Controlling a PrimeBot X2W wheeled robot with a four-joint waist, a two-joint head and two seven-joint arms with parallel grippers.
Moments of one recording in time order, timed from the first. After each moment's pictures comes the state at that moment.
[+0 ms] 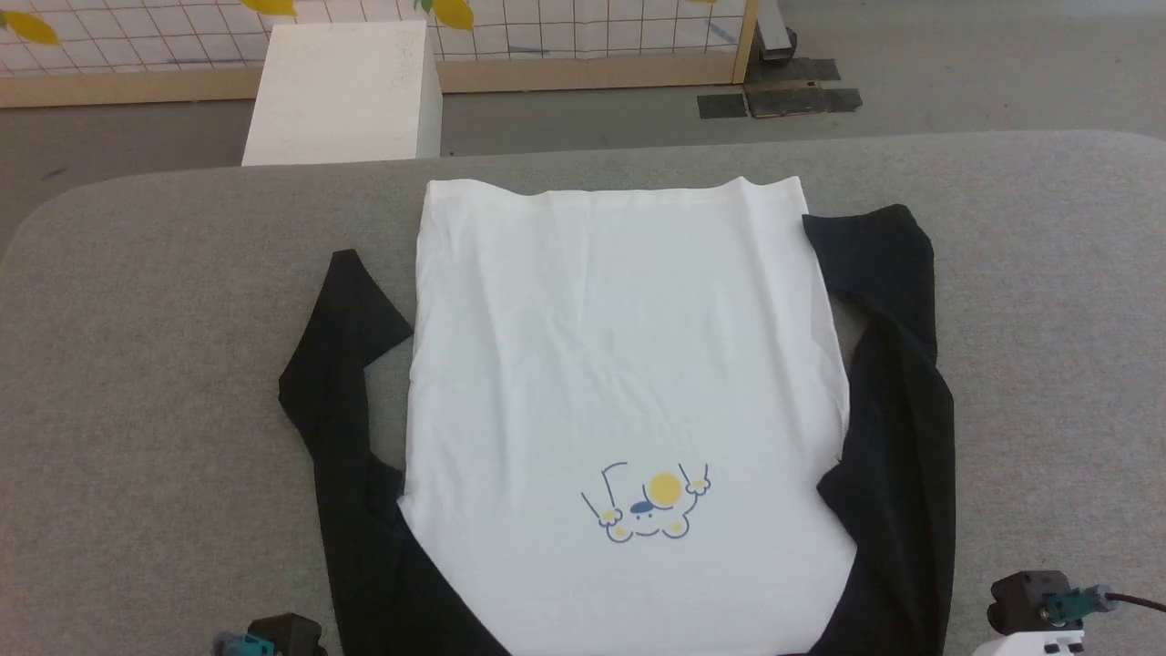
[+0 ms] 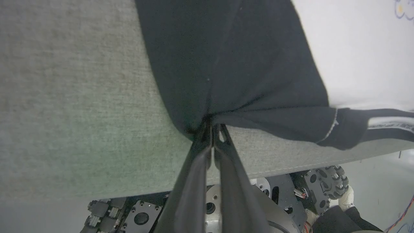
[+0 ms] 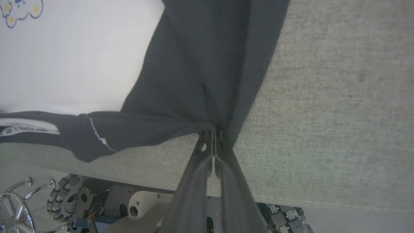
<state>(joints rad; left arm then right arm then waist) 0.29 0.32 -0.24 -0.13 -0.67 0.18 0.62 0.27 -0.12 -0.07 -0.08 0.36 0.14 0.73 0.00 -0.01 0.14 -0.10</state>
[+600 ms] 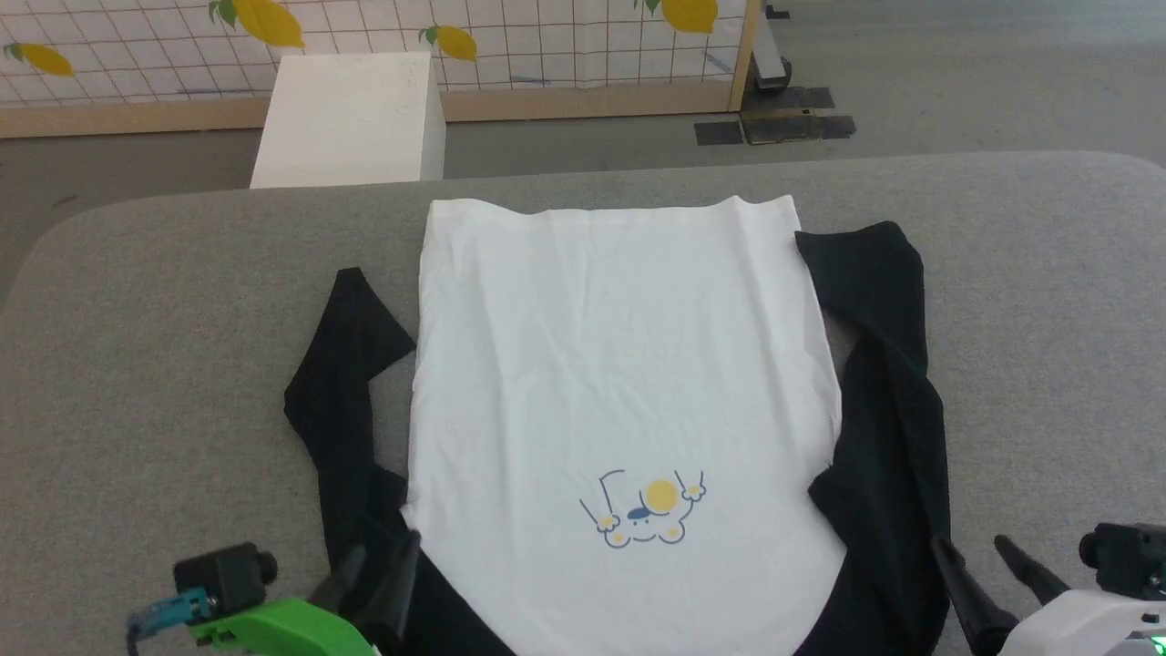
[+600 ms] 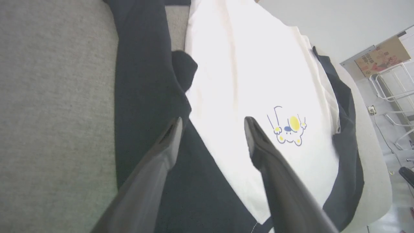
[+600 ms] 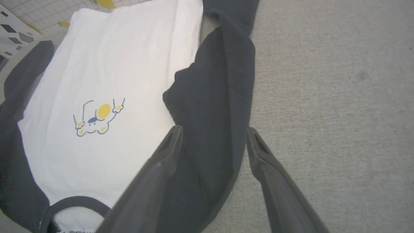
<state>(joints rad) 0.22 0.21 -0.15 -0.20 -0.73 0.06 0.29 0.26 -0.10 -0.13 -0.24 0.36 0.13 0.48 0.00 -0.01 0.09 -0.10</state>
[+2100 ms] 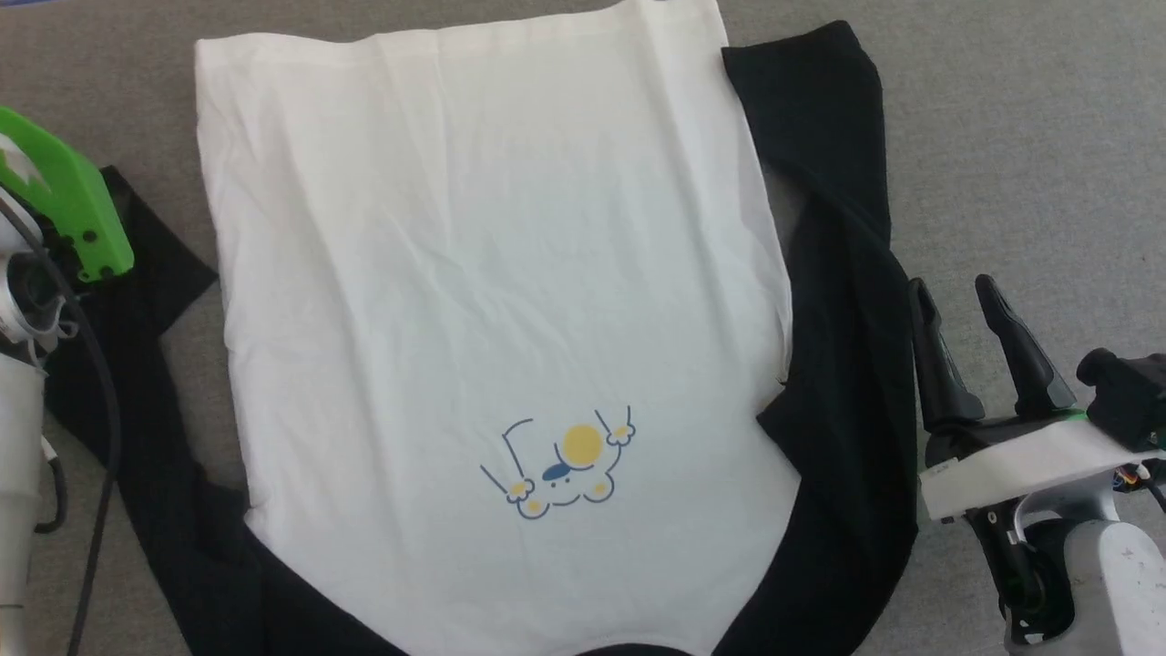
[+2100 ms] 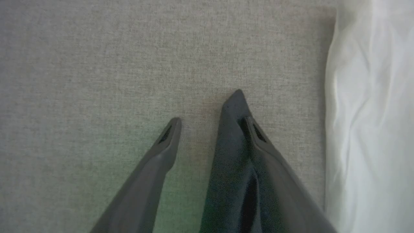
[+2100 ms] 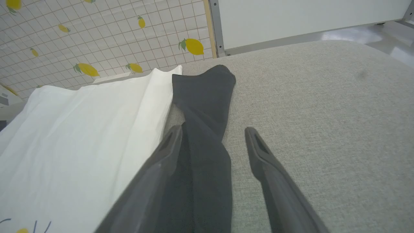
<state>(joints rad) -0.77 0.54 -0.12 0.43 -0.51 0.15 0.81 -0.15 -0.11 0.00 -0.02 0.36 0.13 -0.04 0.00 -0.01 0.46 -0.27</state>
